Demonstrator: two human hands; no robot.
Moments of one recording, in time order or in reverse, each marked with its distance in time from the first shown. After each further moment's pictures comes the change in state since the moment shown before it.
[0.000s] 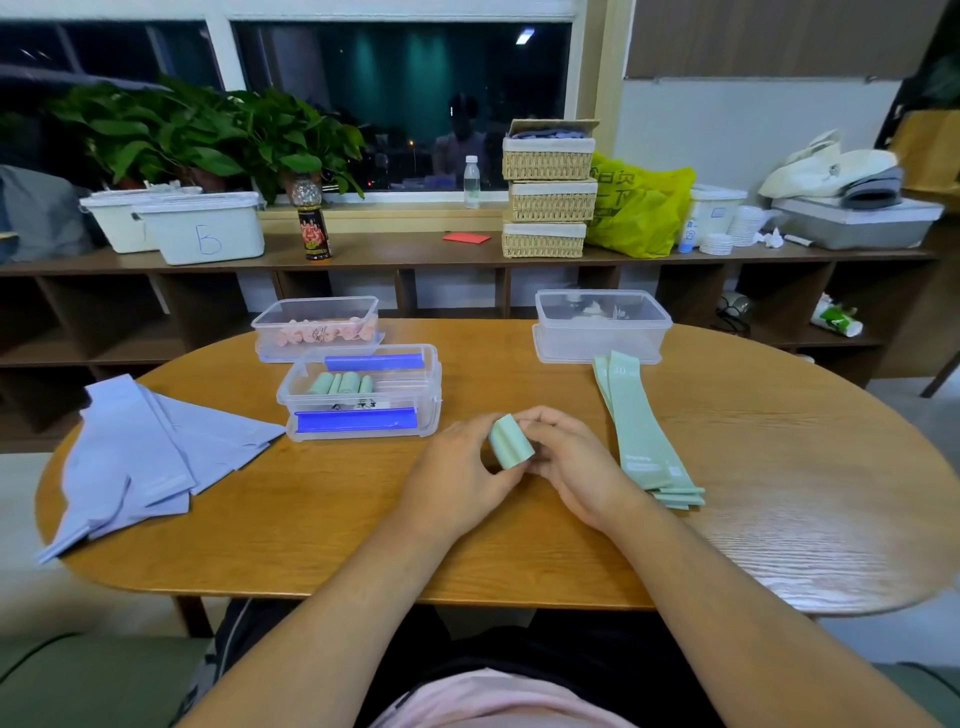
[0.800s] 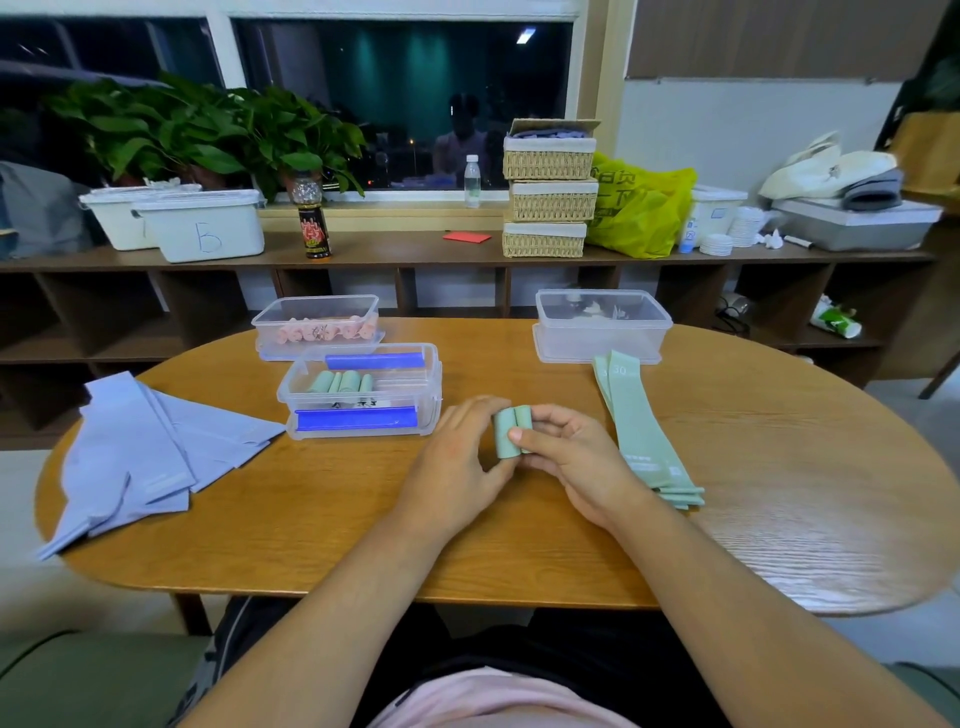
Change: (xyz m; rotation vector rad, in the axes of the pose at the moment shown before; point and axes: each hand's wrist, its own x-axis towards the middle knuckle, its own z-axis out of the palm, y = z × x) left_hand 0.001 -0.004 -0.005 -0.045 0.049 0.158; right_hand -0.005 -0.005 -0.002 0.006 0.024 -0.030
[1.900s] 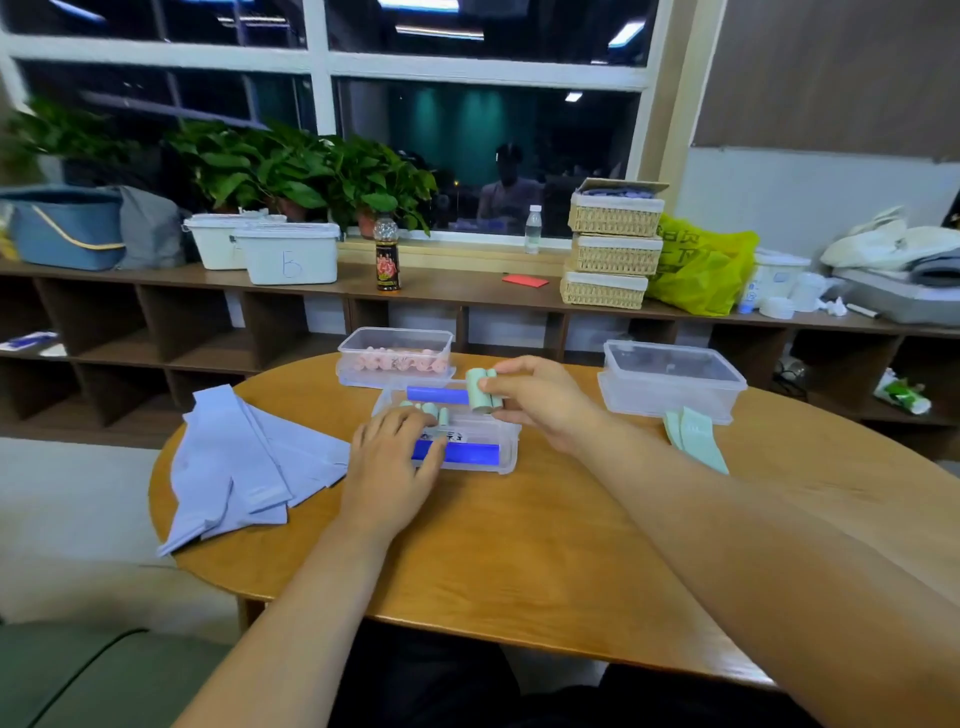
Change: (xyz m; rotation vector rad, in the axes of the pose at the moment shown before) left_hand -0.015 -0.113 -0.117 0.373 0.140 -0.256; right_hand 0.107 -0.068 0.137 -0.273 0.058 0.071
